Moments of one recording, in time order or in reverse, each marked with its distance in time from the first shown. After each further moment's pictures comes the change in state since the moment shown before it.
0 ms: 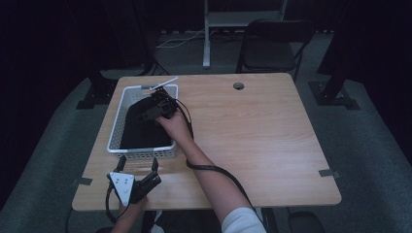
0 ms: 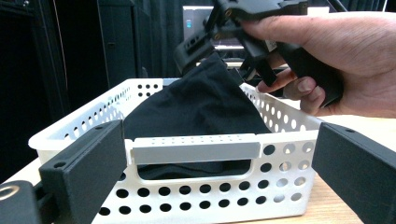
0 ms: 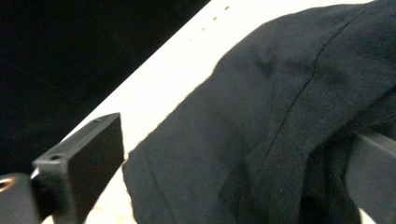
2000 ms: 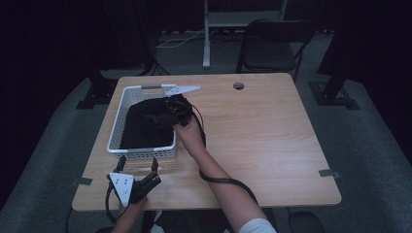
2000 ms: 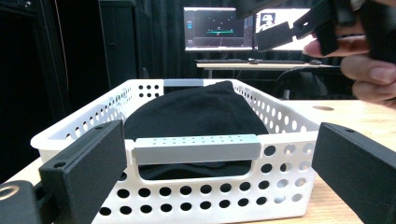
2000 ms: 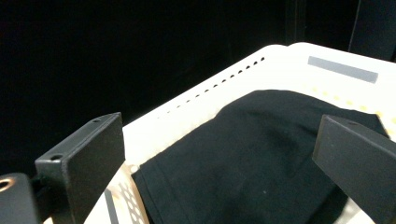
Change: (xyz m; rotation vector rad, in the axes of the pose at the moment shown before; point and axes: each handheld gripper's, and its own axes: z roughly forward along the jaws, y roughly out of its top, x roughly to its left) left arm 0.000 0.000 -0.001 -0.005 0.004 -0.004; right arm 0.023 -0.039 -0.065 -0.327 -0.039 -0.196
